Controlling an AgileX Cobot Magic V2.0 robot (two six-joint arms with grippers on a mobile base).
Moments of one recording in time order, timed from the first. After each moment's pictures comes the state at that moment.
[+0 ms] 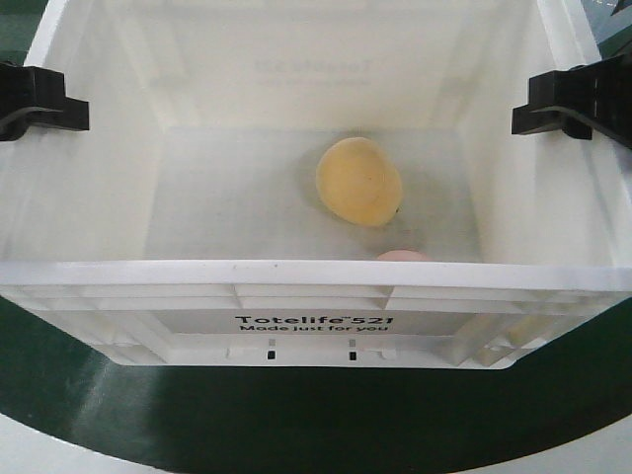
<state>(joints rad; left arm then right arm) -0.30 1.08 -1.23 -0.21 0.96 -0.10 0.17 1.17 -1.22 0.28 0.96 -0.02</state>
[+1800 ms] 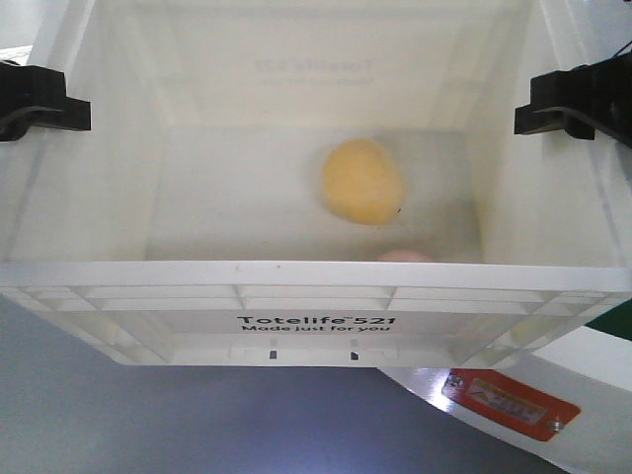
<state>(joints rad) -0.30 1.08 -1.23 -0.22 0.96 -0.10 0.17 1.16 -1.22 0.27 0.96 -0.02</state>
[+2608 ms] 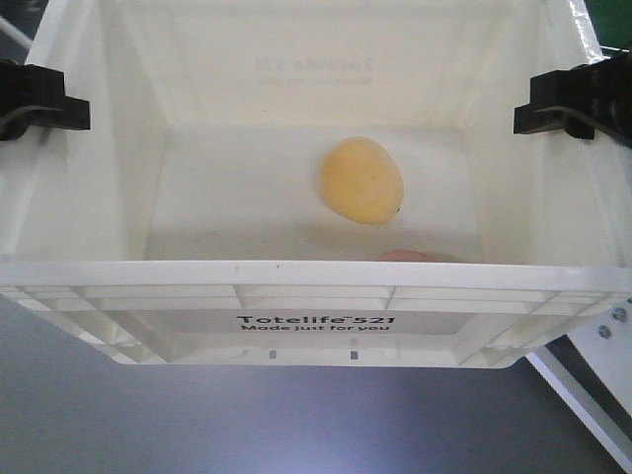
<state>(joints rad) -0.30 1.08 -1.23 -0.22 0.96 -0.10 0.17 1.16 -1.22 0.27 0.96 -0.02</state>
